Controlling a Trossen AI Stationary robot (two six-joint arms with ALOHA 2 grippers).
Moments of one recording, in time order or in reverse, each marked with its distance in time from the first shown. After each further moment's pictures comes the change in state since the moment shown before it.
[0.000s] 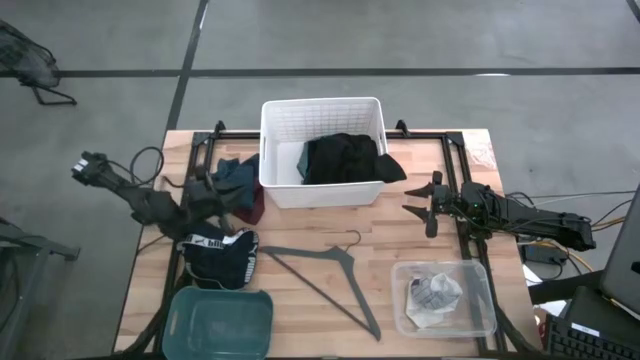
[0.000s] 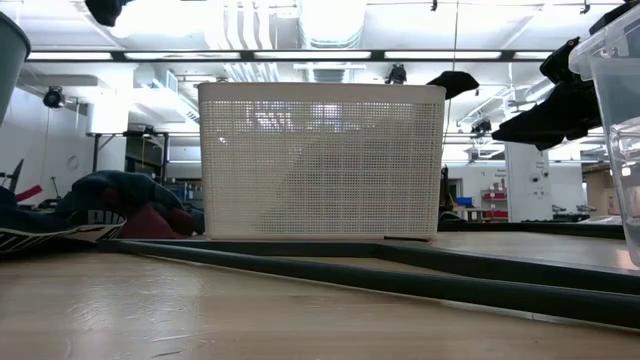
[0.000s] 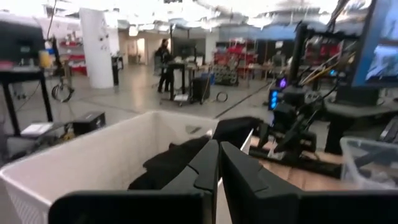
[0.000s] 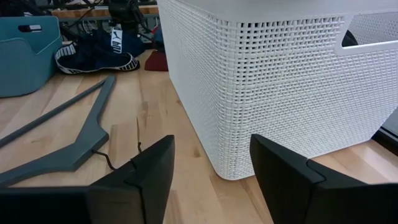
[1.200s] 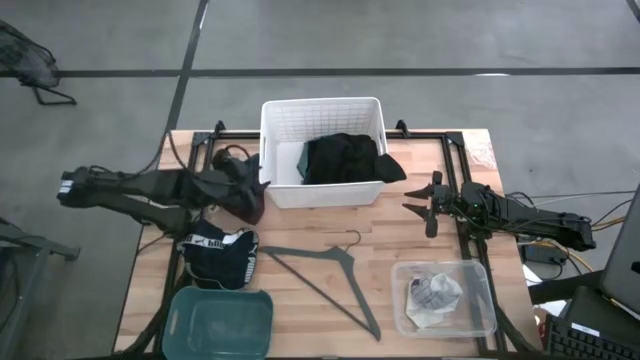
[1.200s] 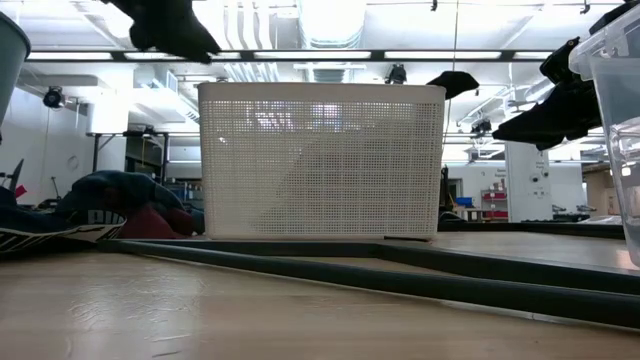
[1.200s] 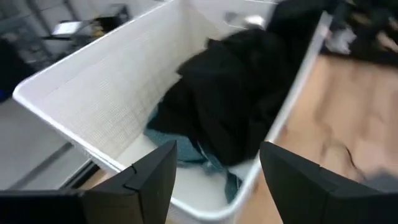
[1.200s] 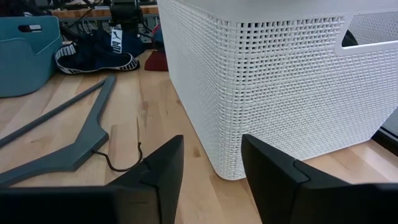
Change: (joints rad) left arm 0.446 0.206 0.321 -0.725 0.379 -0.325; right arm 0.000 0.000 0.000 0.000 0.000 0.000
